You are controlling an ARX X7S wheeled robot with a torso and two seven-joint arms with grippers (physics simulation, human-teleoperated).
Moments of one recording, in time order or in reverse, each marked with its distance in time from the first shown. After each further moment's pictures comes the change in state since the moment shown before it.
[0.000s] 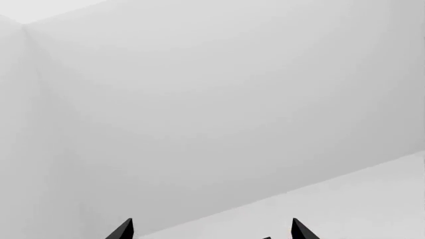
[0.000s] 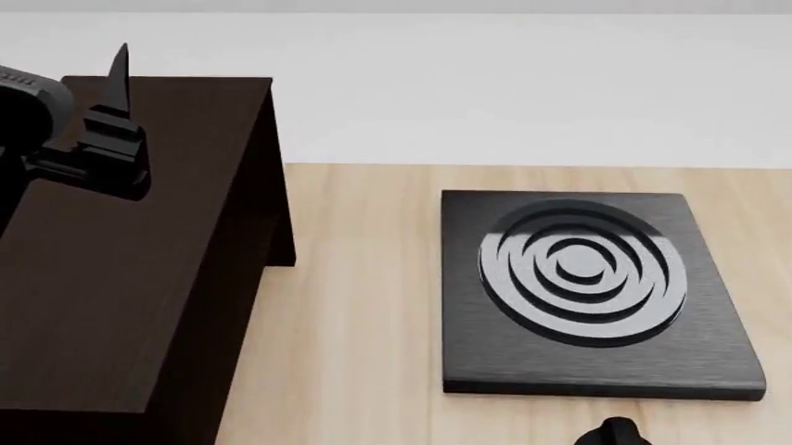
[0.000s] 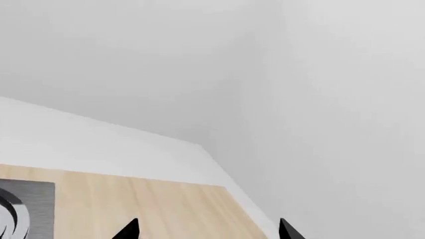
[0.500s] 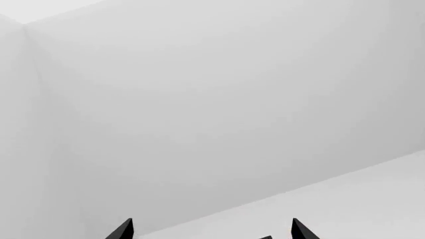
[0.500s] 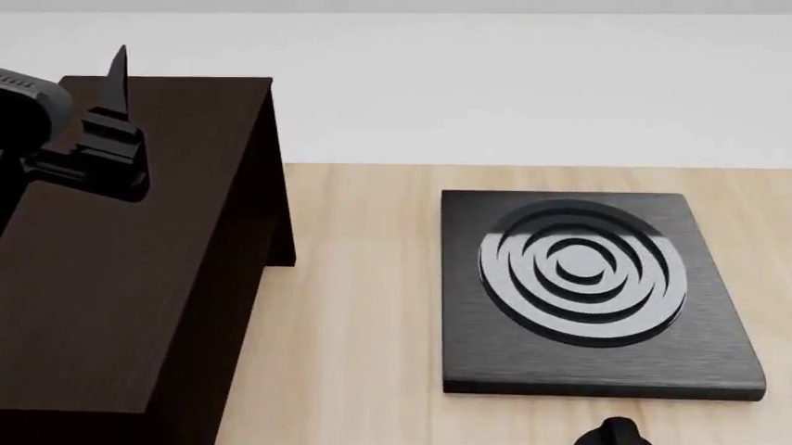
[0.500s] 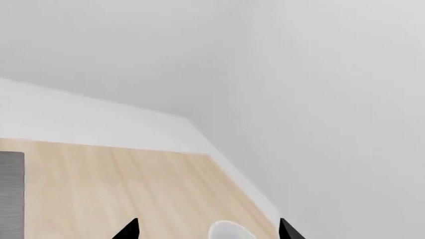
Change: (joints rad) left arm 0.003 -0.007 0.001 0.002 -0.006 0.002 -0.005; right arm -0.134 -0.041 0.160 0.101 -0.028 -0.112 -0.021
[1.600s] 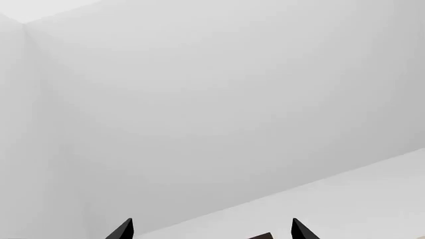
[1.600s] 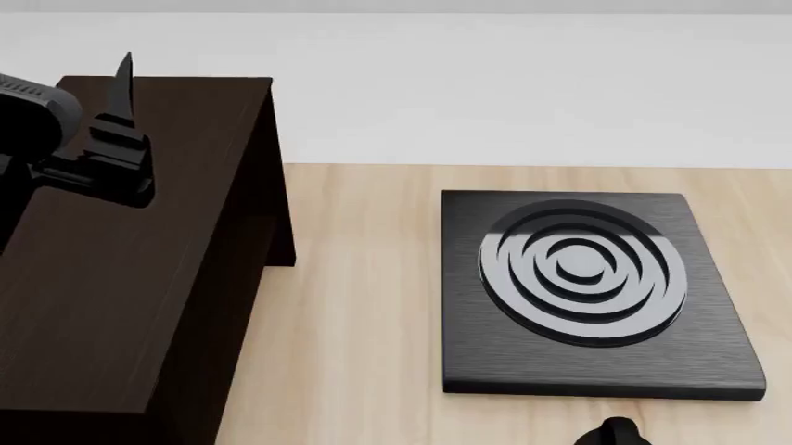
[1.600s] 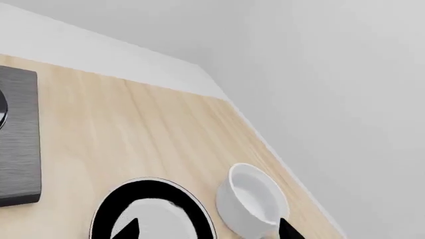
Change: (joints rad) left arm 0.010 -0.004 0.016 -0.010 -0.004 0.017 -0.017; right arm -0.107 -0.061 -0.016 0.196 0.005 -0.092 0.029
